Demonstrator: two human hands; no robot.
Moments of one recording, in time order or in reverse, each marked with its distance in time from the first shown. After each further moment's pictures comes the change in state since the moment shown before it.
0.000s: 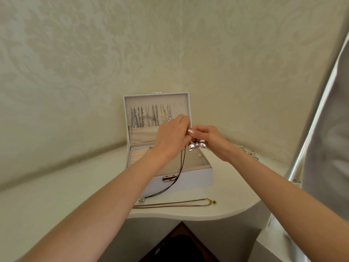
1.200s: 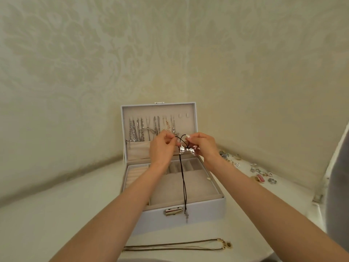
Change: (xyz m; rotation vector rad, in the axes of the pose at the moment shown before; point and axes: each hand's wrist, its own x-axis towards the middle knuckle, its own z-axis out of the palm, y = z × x) left_hand 0.024 -0.063 0.075 -0.777 0.124 -0.744; right_hand 0.089 0.035 0.011 0.186 0.427 0.119
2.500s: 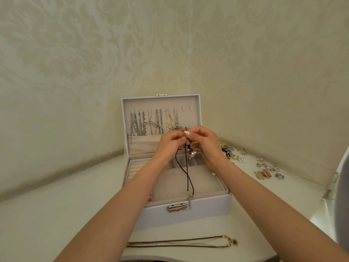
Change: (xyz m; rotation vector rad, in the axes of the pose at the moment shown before) left_hand -0.007 0.008 -0.005 -0.261 -0.327 -0.039; right_hand -0.006 0.013 0.004 0.048 -0.097 -0.158
